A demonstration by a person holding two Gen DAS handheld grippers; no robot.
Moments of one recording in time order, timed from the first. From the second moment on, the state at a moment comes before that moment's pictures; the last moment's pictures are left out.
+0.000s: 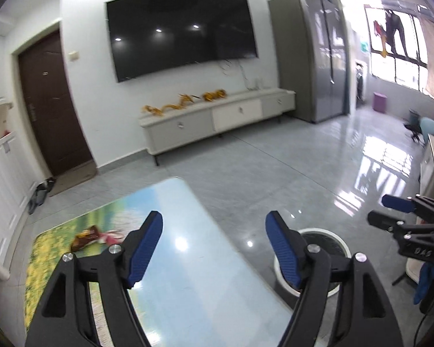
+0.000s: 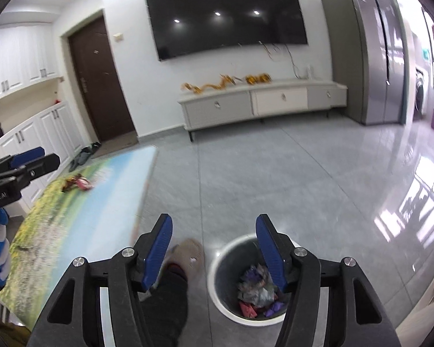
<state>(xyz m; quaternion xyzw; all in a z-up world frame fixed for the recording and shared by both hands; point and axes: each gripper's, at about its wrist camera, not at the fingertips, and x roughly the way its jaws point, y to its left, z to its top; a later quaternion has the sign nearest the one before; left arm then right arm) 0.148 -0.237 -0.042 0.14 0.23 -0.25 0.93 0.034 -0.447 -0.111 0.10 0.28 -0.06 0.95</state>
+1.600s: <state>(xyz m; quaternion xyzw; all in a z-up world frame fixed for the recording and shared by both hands) 0.382 -0.006 -0.144 0.10 0.35 -0.24 0.90 0.274 -0.212 -0.116 -0.04 0.34 0.21 0.91</state>
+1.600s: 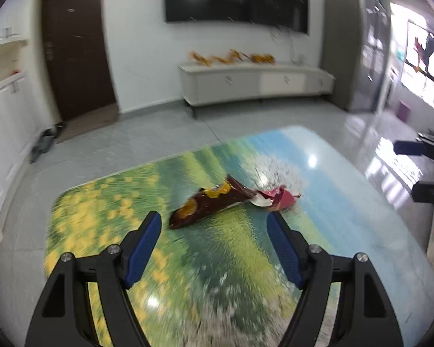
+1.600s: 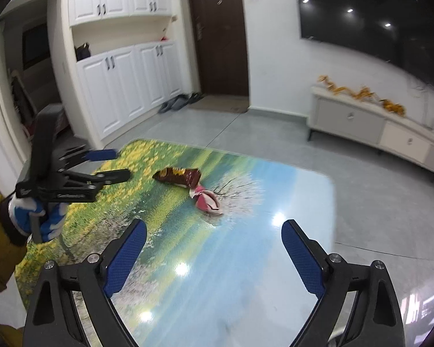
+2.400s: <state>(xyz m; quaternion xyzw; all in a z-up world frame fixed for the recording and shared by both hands) 0.438 -0.033 -0.199 0.18 0.40 -0.30 0.85 0.401 -0.154 -0.207 -0.12 0.41 0.32 0.84</state>
